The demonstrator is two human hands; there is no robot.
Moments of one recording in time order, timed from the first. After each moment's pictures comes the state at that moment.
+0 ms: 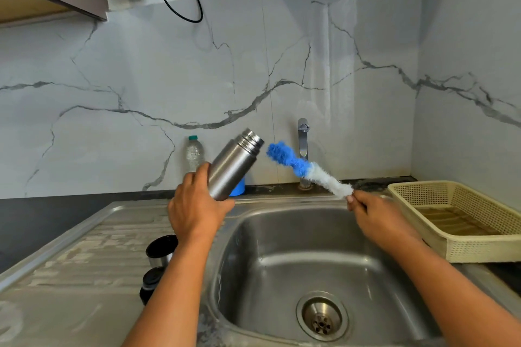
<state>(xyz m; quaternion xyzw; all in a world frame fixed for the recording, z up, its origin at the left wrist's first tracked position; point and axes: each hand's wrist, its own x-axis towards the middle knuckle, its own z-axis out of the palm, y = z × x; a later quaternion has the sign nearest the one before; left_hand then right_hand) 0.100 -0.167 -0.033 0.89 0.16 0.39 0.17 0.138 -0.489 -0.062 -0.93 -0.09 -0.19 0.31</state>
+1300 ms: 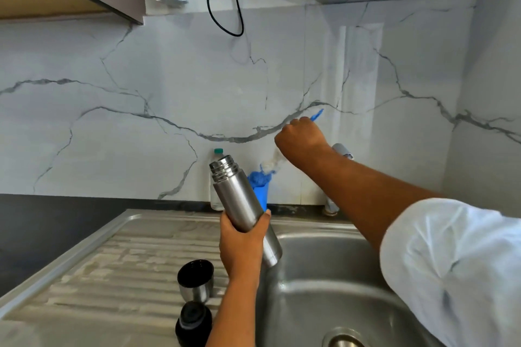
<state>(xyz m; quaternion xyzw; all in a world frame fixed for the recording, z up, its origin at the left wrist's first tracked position) 0.119 -0.174 -0.061 0.63 0.17 0.33 0.68 0.207 -0.274 0.127 -0.87 -0.21 -0.33 -0.30</state>
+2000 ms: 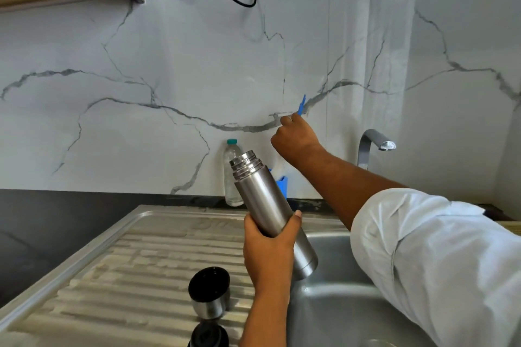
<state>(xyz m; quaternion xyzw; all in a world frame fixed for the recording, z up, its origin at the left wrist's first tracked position) 0.139 -0.178 -0.074 0.63 0.16 0.32 0.69 0.302 -0.214 0.082 -0.85 -0.24 -0.34 -0.34</state>
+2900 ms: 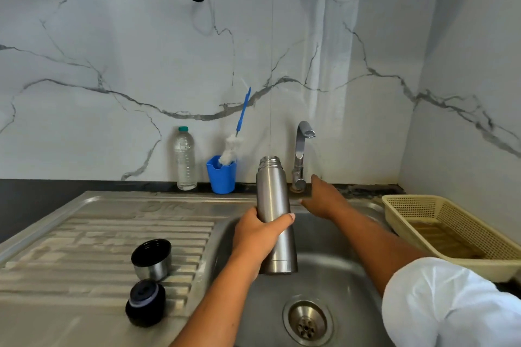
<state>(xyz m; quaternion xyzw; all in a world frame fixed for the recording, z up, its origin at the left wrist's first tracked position) 0.114 -0.249 -0.067 0.75 0.11 0.09 0.65 0.255 -0.412 -0.050 -0.98 -0.08 -0.07 0.19</state>
